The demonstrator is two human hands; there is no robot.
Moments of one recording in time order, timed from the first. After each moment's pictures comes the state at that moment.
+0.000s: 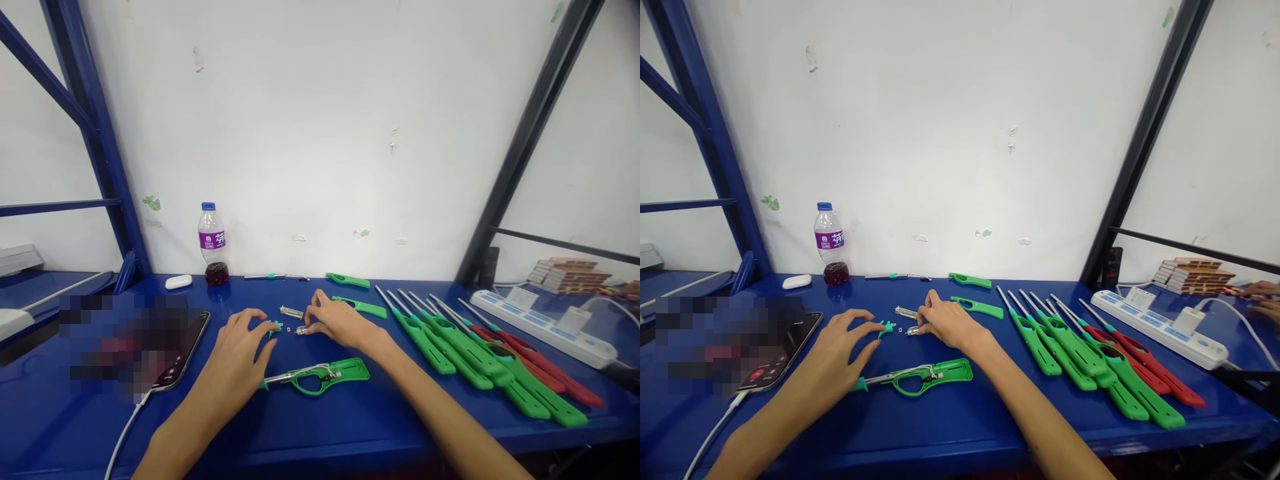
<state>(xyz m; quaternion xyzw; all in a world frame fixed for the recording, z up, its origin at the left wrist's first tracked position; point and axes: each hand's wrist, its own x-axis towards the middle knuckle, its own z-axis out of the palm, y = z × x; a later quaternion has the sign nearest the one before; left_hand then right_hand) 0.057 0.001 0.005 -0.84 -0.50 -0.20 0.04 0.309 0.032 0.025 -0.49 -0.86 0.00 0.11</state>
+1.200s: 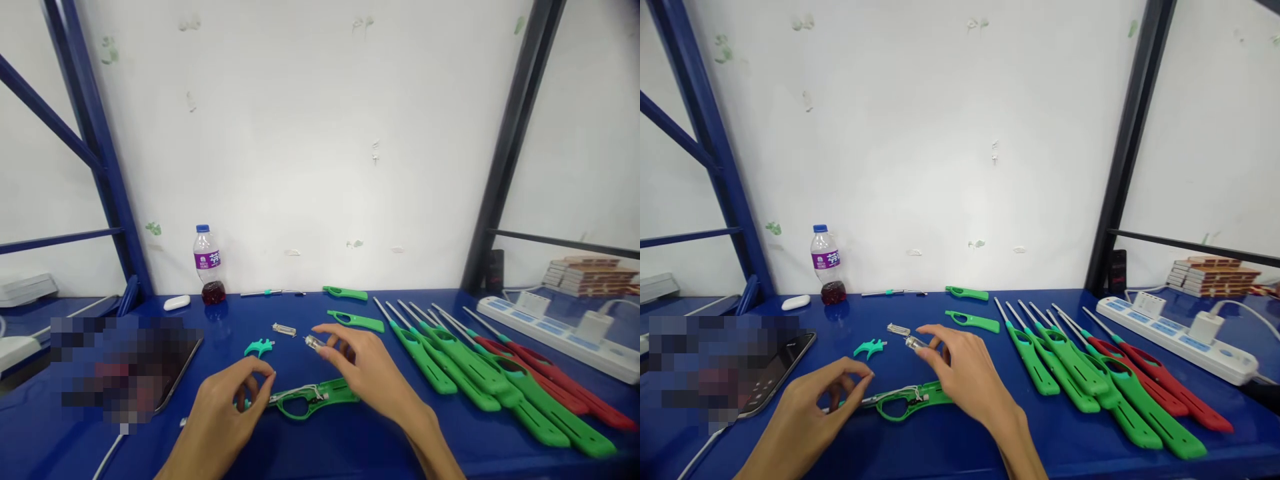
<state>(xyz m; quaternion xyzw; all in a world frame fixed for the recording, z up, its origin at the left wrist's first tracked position) 0.073 -0.041 0.006 -0.81 -0.40 -0.42 -0.06 0.331 -0.053 0.030 -0.49 -0.75 0.16 0.41</state>
